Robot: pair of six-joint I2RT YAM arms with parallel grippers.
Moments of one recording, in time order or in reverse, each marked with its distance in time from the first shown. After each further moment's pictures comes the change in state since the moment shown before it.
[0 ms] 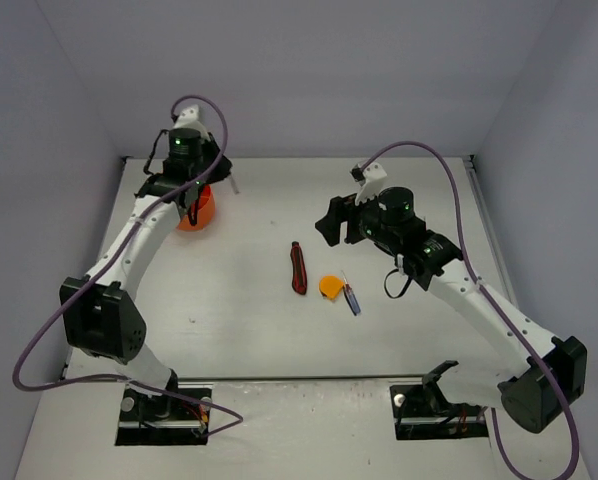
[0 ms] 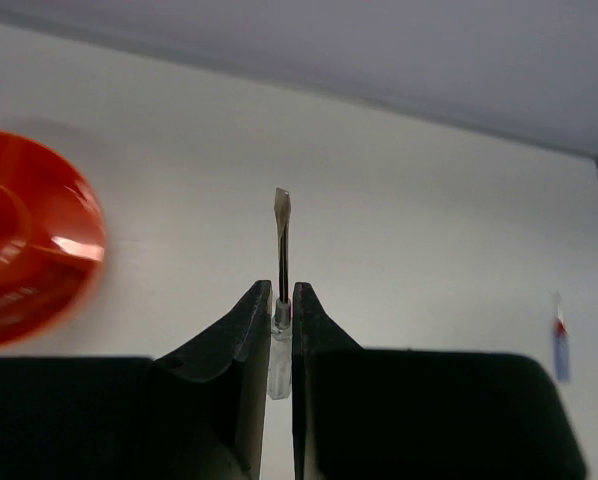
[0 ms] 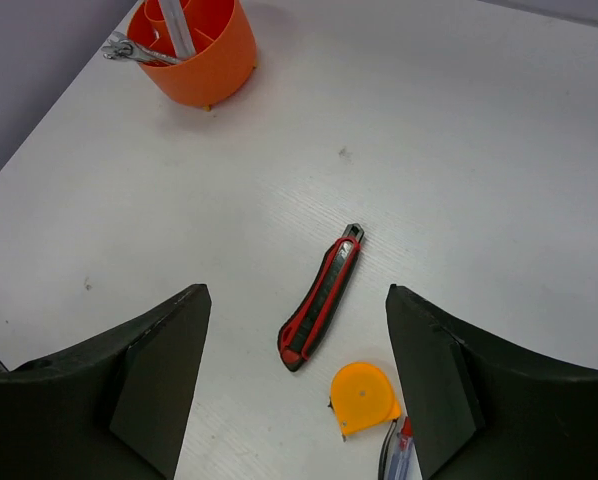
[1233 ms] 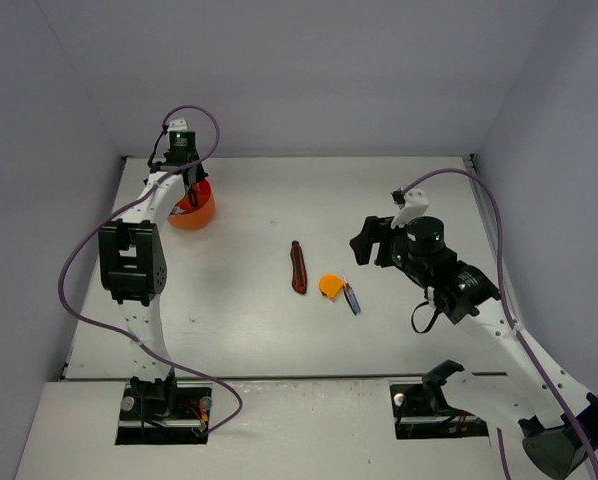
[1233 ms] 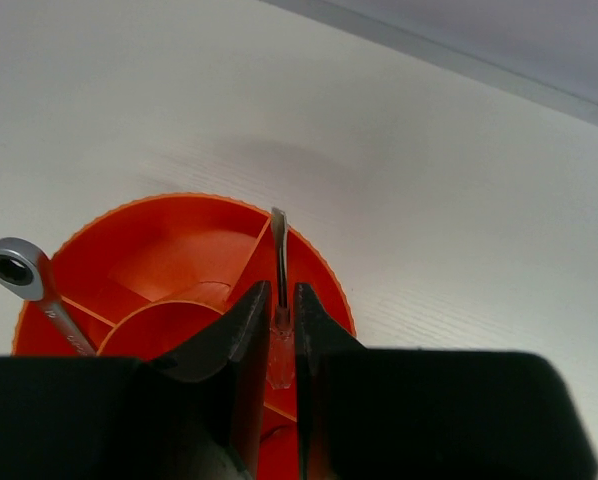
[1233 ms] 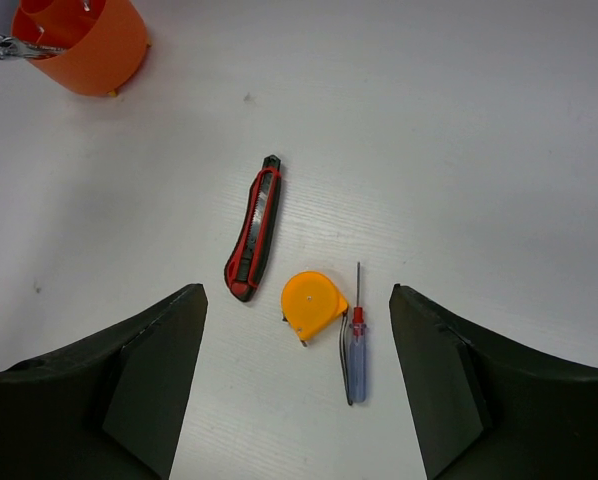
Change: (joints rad) left arm 0.182 0.461 0.247 -0.009 -0.242 0.146; right arm -0.027 -0.288 -0.156 -0.202 0.204 0.110
